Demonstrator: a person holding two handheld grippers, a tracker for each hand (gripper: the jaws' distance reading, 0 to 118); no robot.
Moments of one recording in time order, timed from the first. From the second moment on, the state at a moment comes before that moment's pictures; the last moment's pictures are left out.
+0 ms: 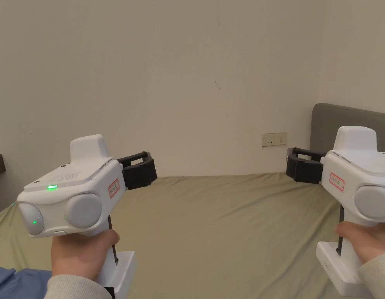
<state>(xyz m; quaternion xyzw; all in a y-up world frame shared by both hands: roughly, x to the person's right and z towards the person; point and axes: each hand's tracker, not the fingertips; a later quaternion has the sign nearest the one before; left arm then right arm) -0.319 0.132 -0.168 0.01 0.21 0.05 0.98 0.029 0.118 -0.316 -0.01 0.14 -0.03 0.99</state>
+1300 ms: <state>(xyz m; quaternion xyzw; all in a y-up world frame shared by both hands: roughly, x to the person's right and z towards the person) -0.347 0.114 -0.121 0.01 0.25 0.01 0.97 -0.004 0.098 -0.290 -0.02 0.21 0.00 0.98</state>
